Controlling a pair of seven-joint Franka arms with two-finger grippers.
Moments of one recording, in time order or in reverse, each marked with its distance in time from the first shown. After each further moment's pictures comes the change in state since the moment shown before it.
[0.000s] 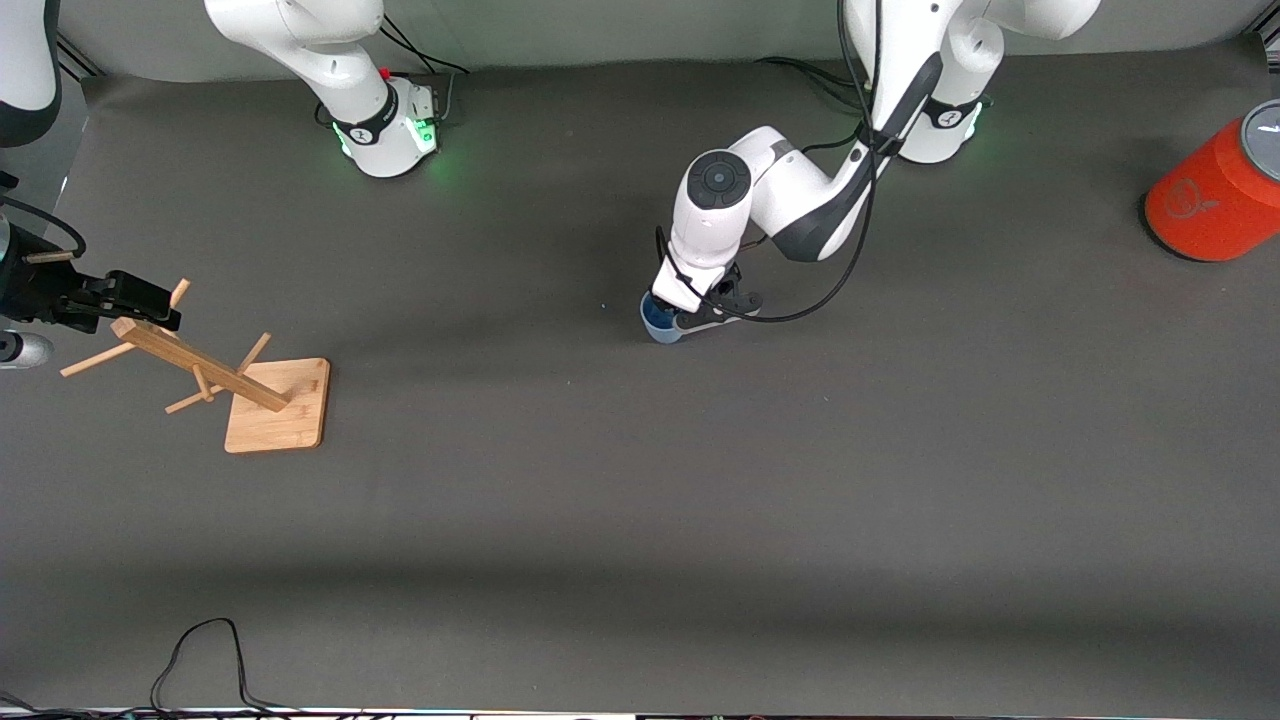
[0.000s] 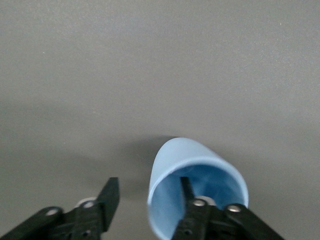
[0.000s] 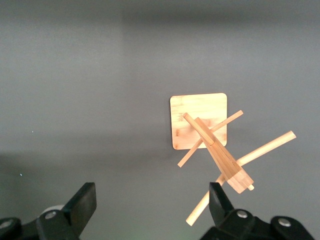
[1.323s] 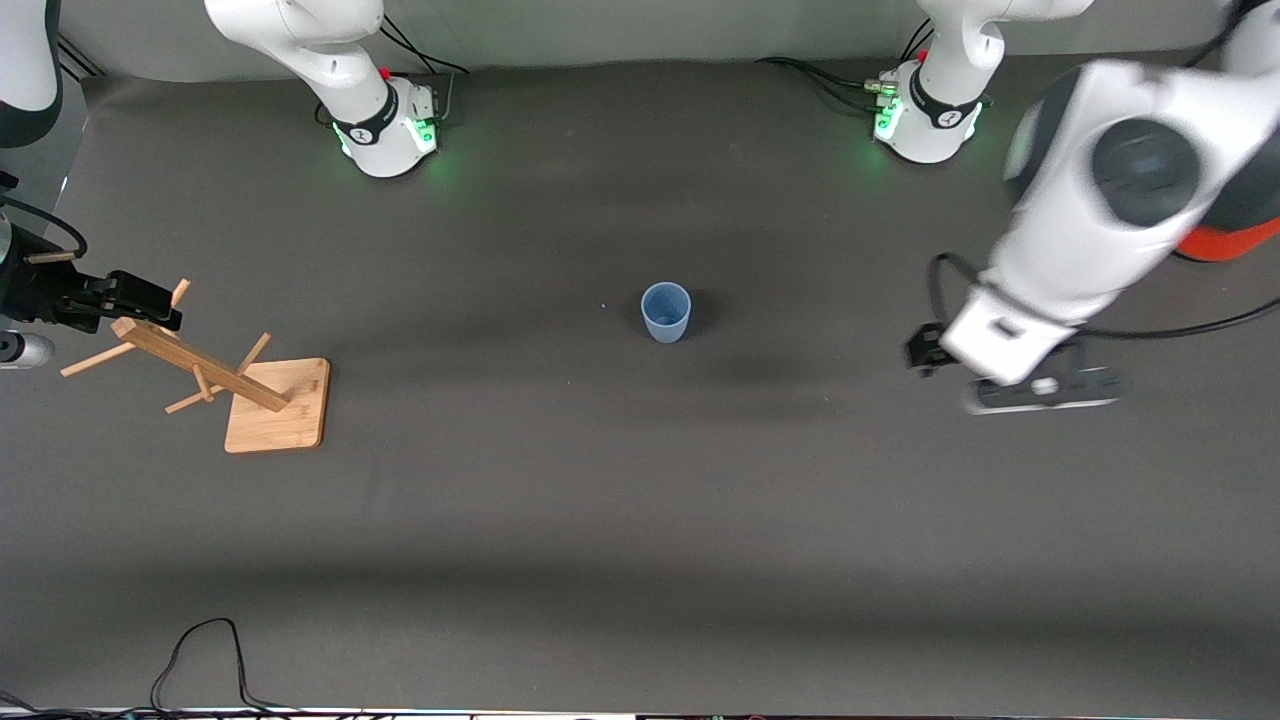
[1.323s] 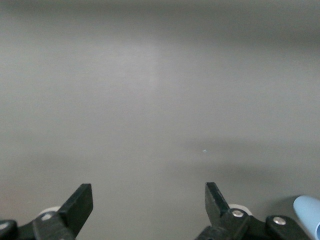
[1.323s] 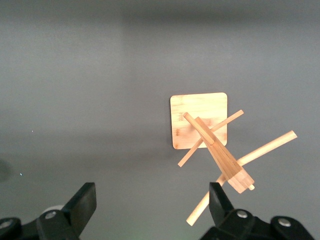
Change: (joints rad) left arm 0.547 -0.249 0.022 0.430 0.098 -0.719 0.812; right arm 0.001 0.000 0.000 -0.002 0.000 -0.001 0.000
